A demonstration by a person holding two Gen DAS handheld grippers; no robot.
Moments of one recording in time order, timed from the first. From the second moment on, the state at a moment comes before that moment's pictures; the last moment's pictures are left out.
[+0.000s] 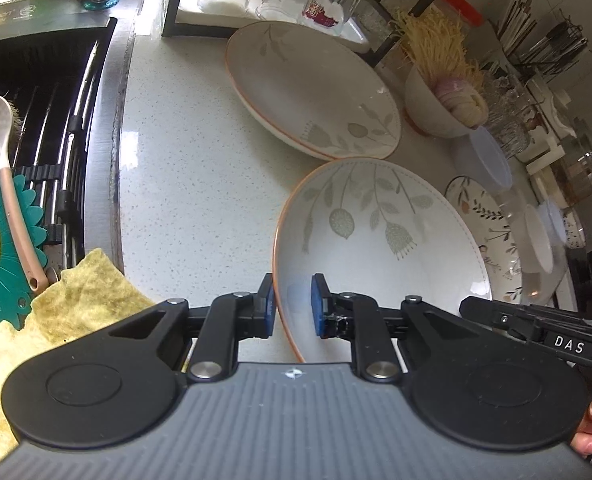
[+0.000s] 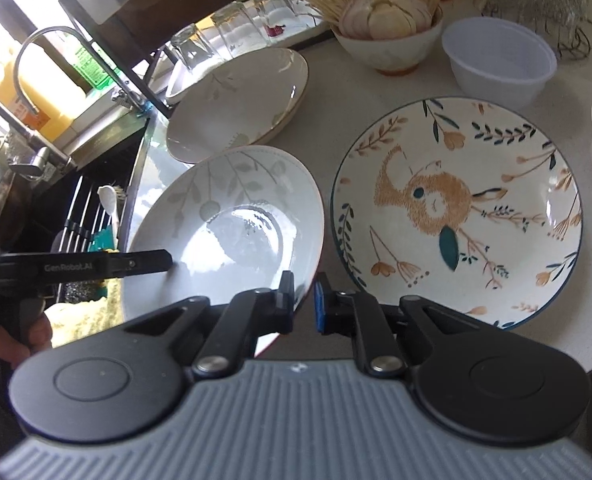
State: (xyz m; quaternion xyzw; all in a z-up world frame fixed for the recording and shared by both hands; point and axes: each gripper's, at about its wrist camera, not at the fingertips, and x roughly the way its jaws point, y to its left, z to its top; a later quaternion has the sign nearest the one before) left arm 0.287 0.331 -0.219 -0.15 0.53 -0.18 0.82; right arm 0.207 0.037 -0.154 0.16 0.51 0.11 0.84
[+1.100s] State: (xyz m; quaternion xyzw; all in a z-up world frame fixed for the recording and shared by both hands) left arm 0.294 0.167 -0.176 -0.14 0.52 -0.17 0.82; right arm 0.204 -0.108 -0.134 0.16 0.45 0.09 0.87
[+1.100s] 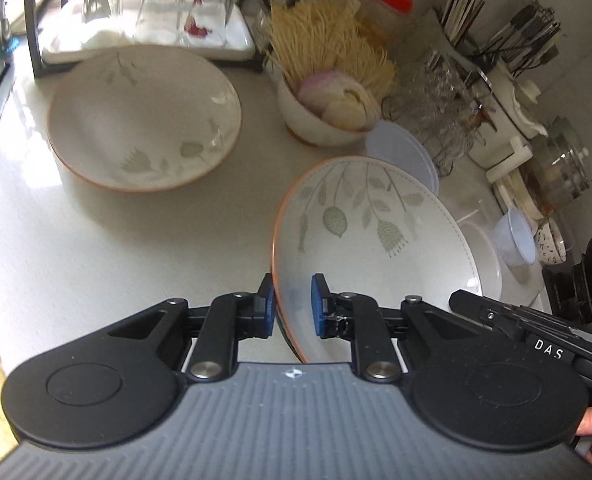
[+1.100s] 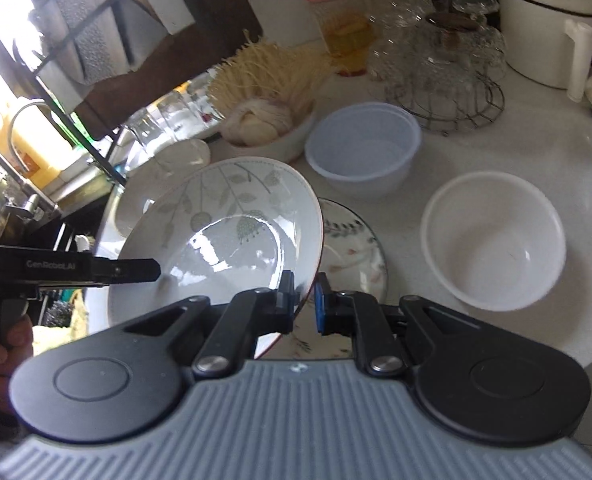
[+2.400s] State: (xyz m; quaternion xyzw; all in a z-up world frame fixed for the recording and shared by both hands) left arm 0.307 0.107 -0.206 -0.09 0.59 -0.11 0.80; right arm 0.233 -0.135 -0.170 0.11 0.50 0.11 0.85
